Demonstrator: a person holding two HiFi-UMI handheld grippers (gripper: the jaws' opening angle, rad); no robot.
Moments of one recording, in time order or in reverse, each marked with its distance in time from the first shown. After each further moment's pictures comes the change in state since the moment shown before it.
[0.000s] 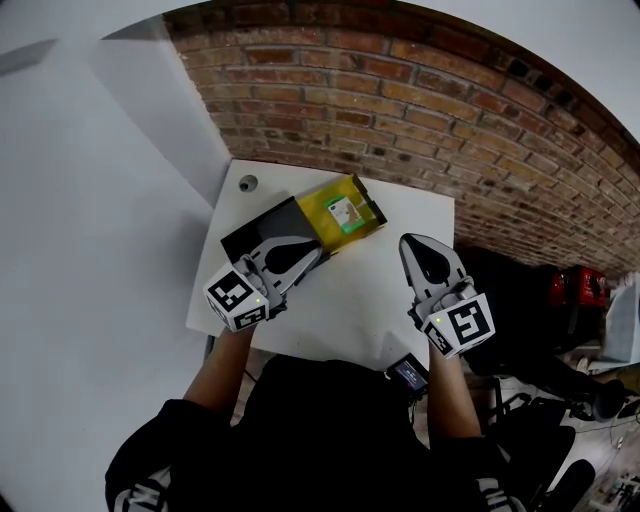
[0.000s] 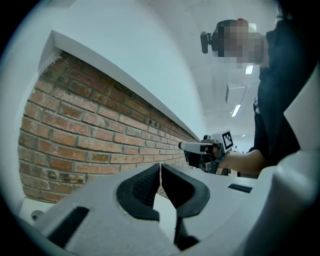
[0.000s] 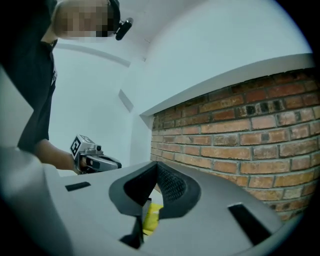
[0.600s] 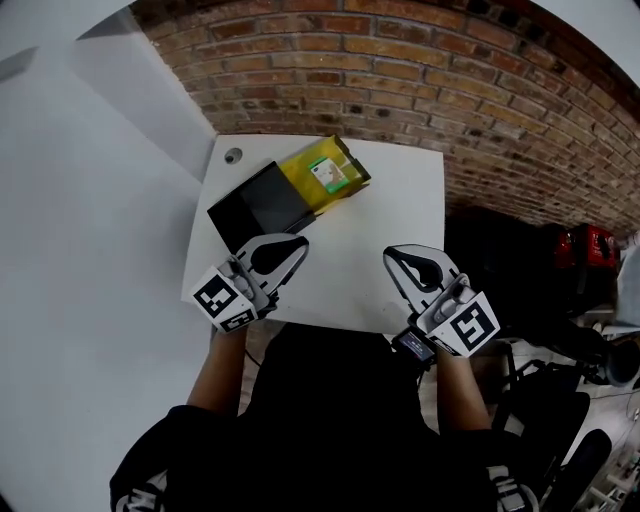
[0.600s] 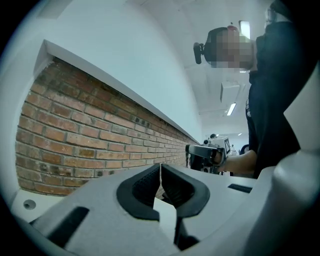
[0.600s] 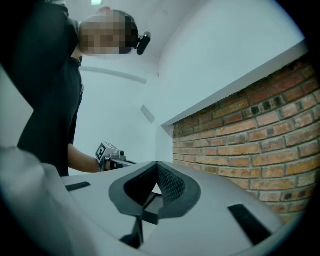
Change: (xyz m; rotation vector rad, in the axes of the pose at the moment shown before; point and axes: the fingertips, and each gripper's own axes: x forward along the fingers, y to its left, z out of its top) left arm -0.005 -0.087 -0.014 0.023 0.000 -0.021; right arm -0.100 0.057 -0.010 0.019 -0.128 0.238
